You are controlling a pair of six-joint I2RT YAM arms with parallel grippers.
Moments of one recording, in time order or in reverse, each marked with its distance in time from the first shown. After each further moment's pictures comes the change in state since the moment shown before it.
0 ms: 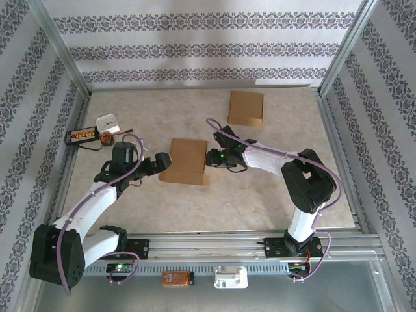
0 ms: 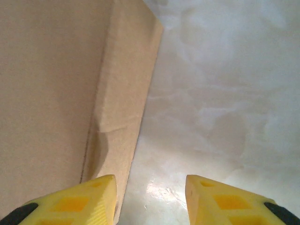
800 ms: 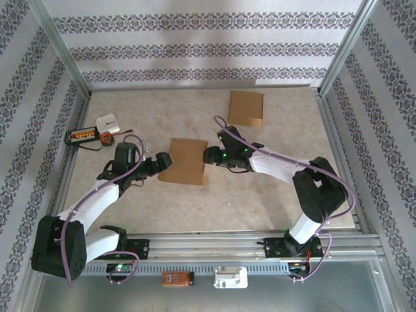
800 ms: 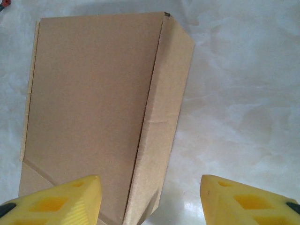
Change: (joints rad) left arm 0.000 0.059 -0.015 0.044 0.016 -0.082; right arm 0.003 -0.117 -0.072 0.096 -0.031 0.105
